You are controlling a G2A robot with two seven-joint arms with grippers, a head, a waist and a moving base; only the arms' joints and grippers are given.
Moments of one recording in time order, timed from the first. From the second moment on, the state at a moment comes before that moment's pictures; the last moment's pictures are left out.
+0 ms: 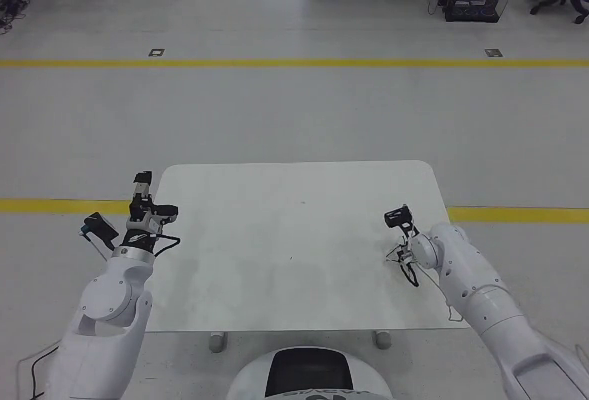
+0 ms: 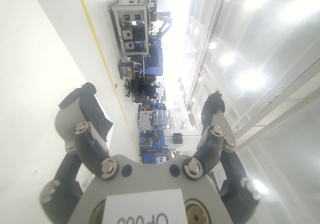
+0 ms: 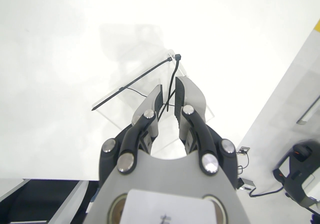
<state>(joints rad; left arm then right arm) 1.73 -1.15 -1.60 -1.80 -0.42 0.00 0.00 -1.12 -1.15 1.01 -1.07 -1.14 0.00 0.98</state>
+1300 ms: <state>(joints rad) 1.73 -1.15 -1.60 -1.80 -0.42 0.00 0.00 -1.13 -1.15 1.08 -1.13 -1.13 -0.04 1.00</state>
